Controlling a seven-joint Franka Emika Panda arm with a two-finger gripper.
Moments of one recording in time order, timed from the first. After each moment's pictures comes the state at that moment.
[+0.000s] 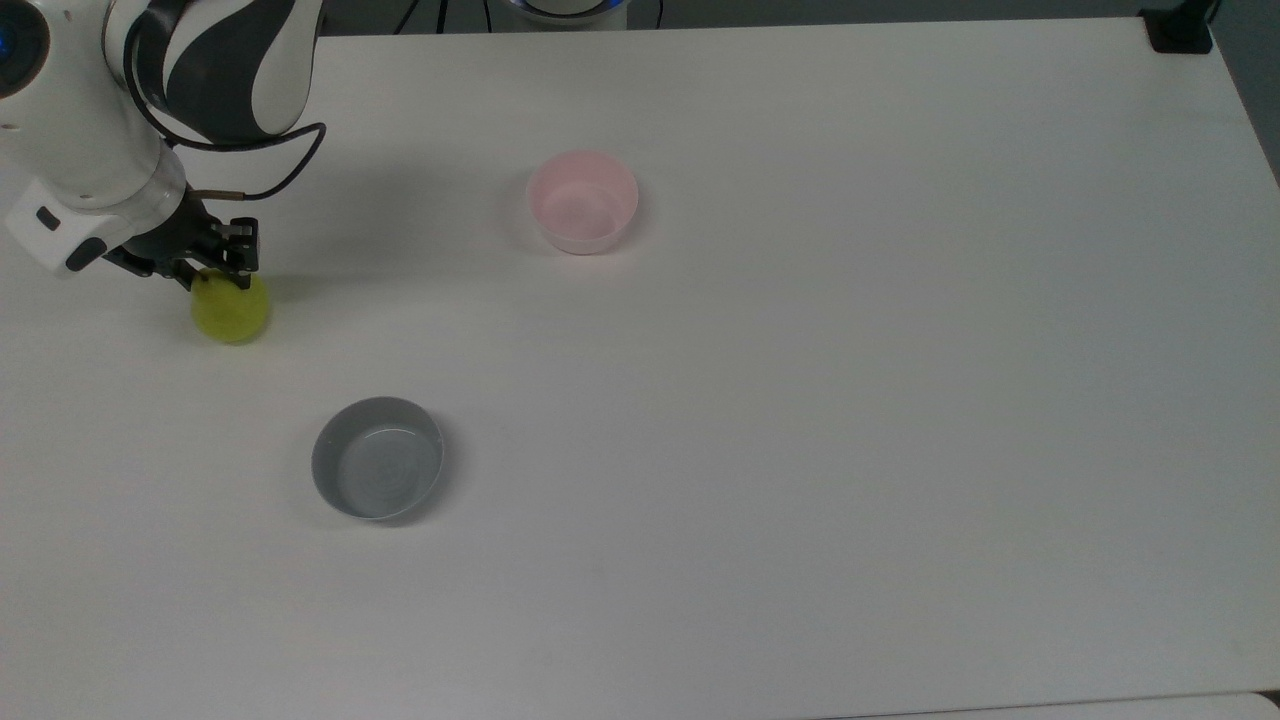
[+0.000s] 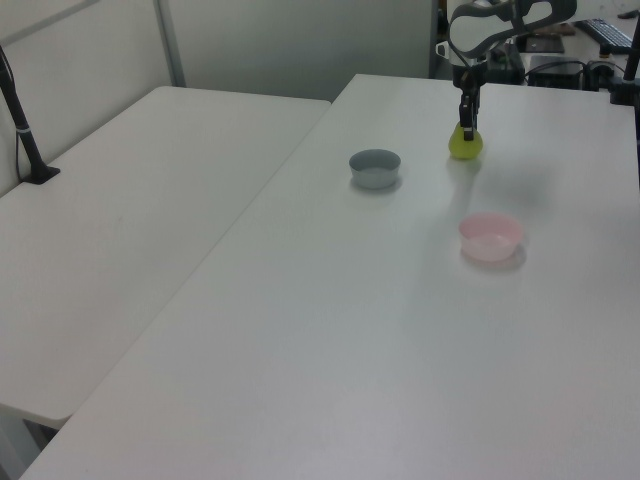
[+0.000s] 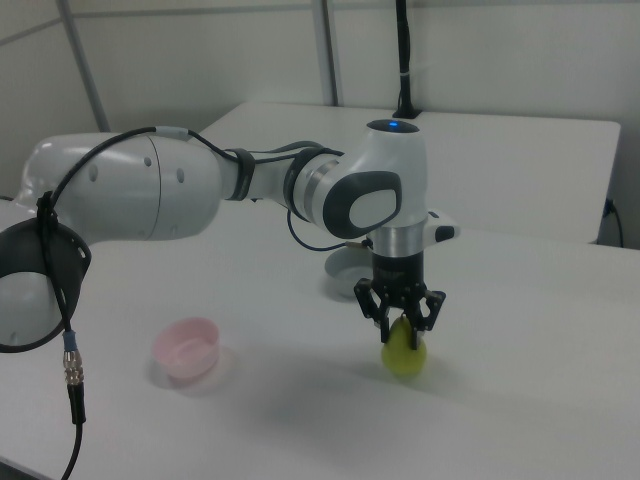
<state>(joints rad) -0.26 0.57 -0.20 -1.43 0.04 1.92 -0.54</state>
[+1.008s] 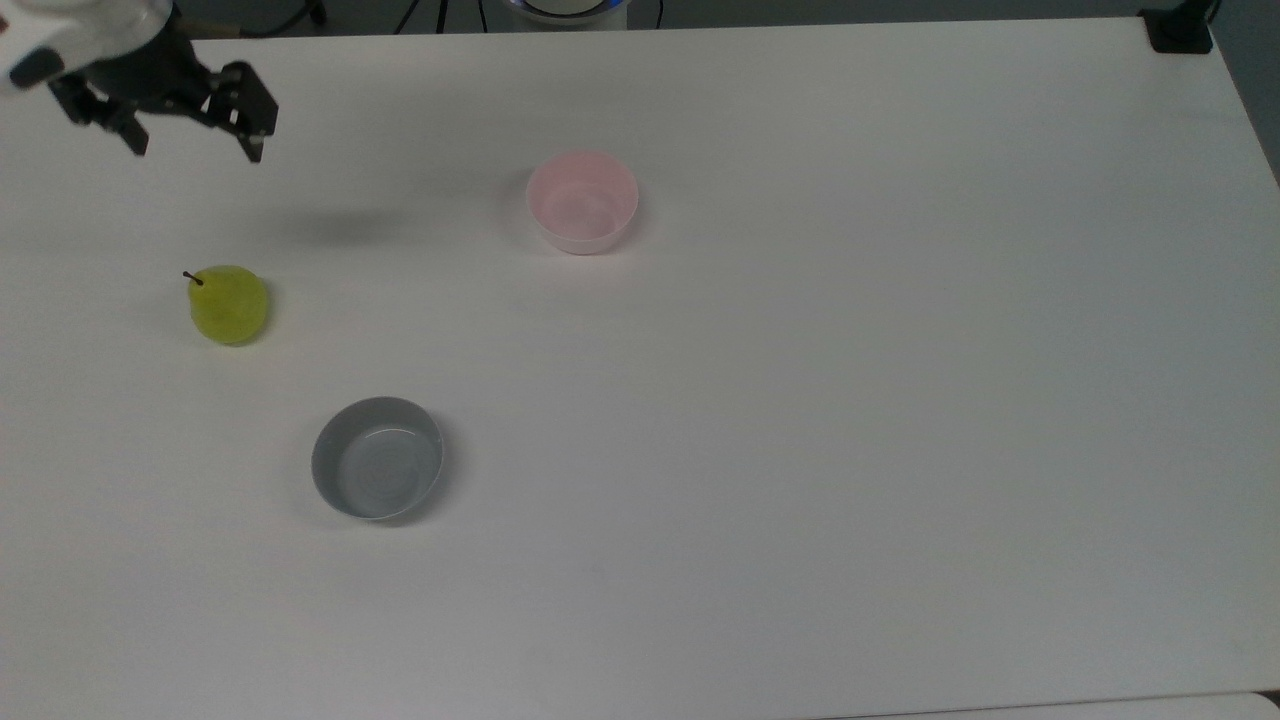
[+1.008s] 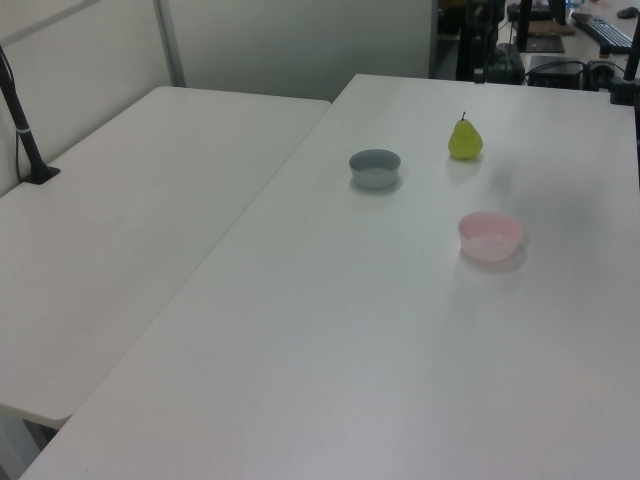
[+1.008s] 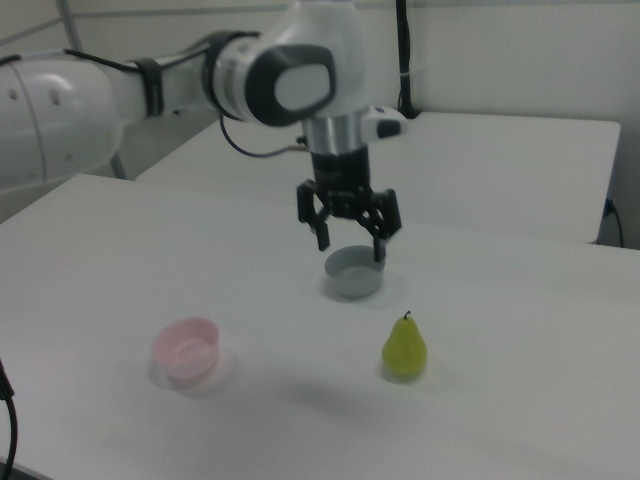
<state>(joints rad) -0.19 0.31 -0.20 -1.41 -0.04 1.68 -0.36</state>
